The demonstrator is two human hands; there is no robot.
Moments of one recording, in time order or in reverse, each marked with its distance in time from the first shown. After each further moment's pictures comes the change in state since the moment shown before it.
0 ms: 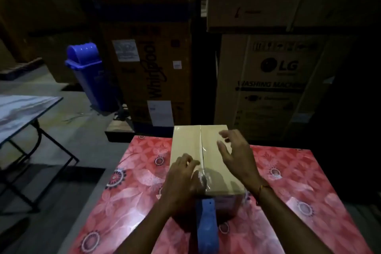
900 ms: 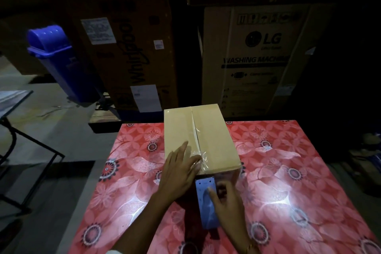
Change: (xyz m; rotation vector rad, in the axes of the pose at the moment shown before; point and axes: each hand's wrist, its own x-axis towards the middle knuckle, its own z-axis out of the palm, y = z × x) left_hand -0.026 -0.024 0.023 -0.035 -0.276 -0.013; right_hand -0.184 -0.012 0.067 0.158 -0.012 0.680
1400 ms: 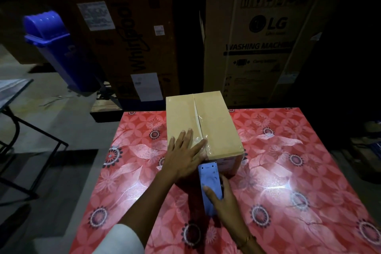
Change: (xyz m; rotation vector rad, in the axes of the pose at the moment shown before) left_hand 0.013 0.000 -0.004 0.198 -0.356 -0.071; right_hand -0.025 0.016 0.017 0.395 -0.240 0.205
